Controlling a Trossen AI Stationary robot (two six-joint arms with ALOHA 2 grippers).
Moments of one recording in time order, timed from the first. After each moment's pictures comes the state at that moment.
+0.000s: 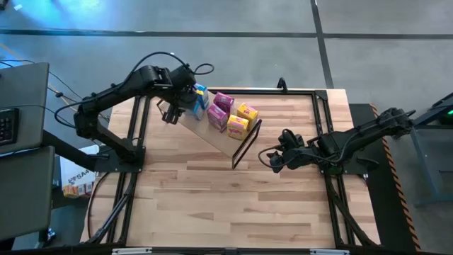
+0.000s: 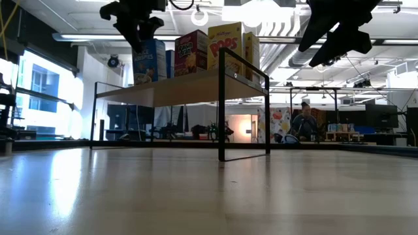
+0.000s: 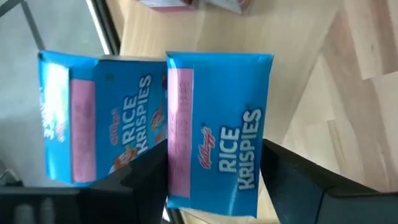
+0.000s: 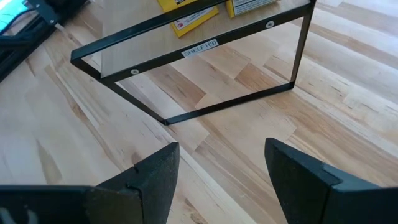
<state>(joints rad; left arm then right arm) 0.44 1.49 1.65 -1.36 -0.14 0.82 0.35 1.14 0.91 -0.71 0.52 1.07</state>
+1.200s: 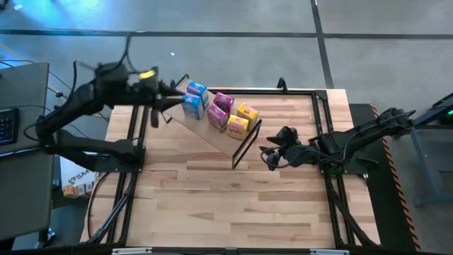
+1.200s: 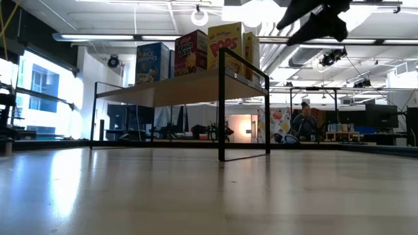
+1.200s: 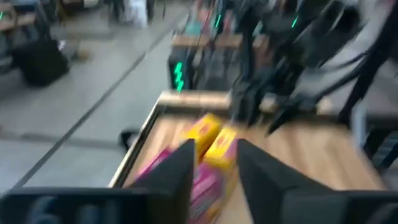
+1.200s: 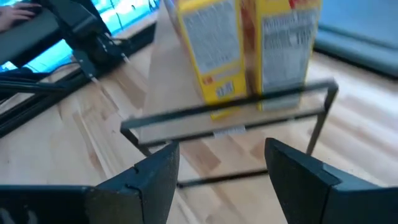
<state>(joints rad) 0.36 1.02 1.46 -0.71 0.17 0.12 0.35 1.14 0.91 -0.49 0.69 0.84</state>
